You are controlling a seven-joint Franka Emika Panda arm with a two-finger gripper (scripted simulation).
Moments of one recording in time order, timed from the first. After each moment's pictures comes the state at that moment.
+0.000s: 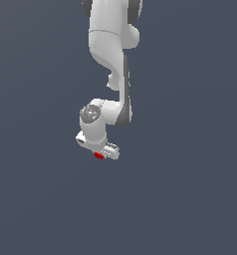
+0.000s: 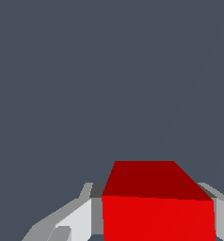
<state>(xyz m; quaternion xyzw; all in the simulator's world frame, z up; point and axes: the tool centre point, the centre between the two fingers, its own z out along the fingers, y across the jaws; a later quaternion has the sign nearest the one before) 0.004 -0.092 0.020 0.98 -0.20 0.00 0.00</state>
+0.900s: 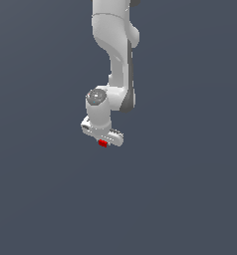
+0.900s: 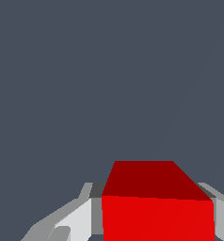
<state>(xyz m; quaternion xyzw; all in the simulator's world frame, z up) -0.050 -0.075 0.047 0.98 -0.20 0.00 0.00</state>
